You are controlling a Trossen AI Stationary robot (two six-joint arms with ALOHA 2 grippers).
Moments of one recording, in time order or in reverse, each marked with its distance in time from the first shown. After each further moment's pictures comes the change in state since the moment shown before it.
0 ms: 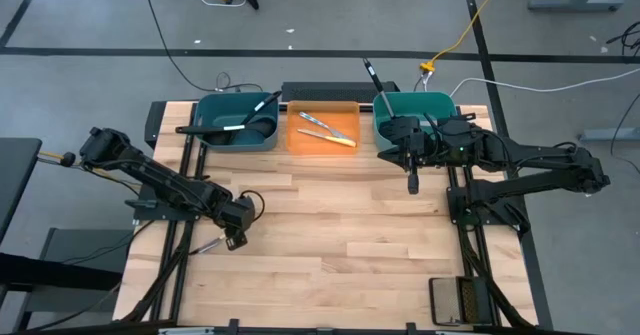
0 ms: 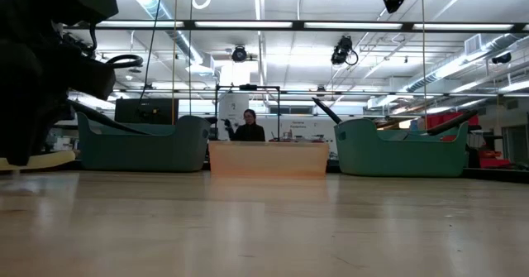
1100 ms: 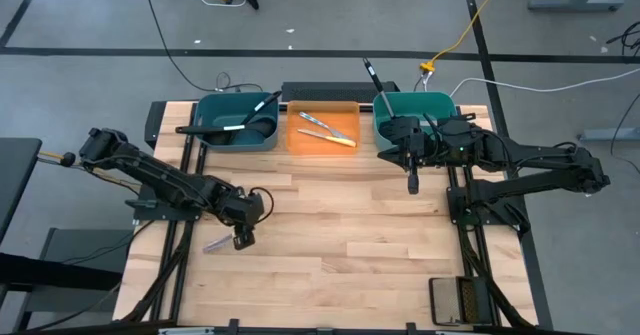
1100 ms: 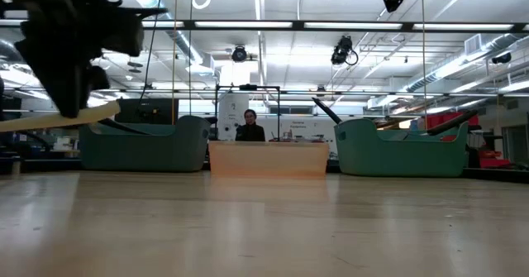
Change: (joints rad) left arm 0.033 -0.001 0.173 -0.039 -0.047 0.123; right arm 0.000 0.000 0.000 0.001 0.000 -0.026
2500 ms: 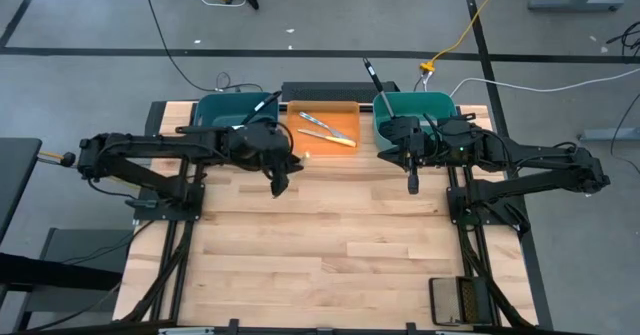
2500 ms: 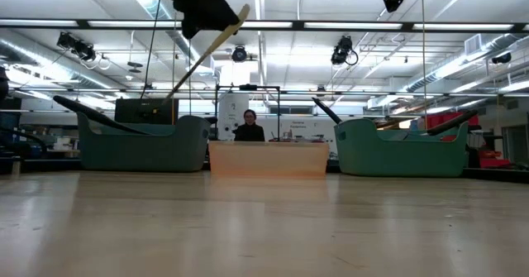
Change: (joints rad) left arm 0.430 0.000 0.314 0.330 -0.036 0.456; right arm 0.000 0.000 0.000 0.000 0.000 0.008
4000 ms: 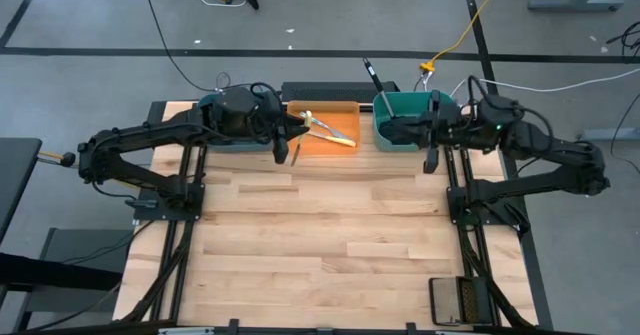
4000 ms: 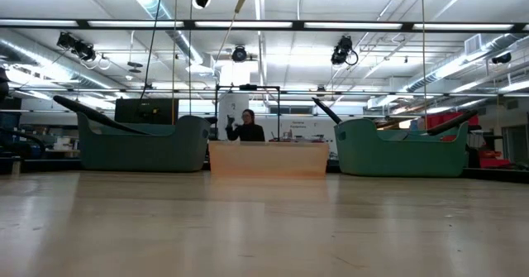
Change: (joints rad) left arm 0.144 0.002 0.201 0.075 0.024 0.097; right arm -0.044 0.007 0.258 -0.018 0.000 0.101
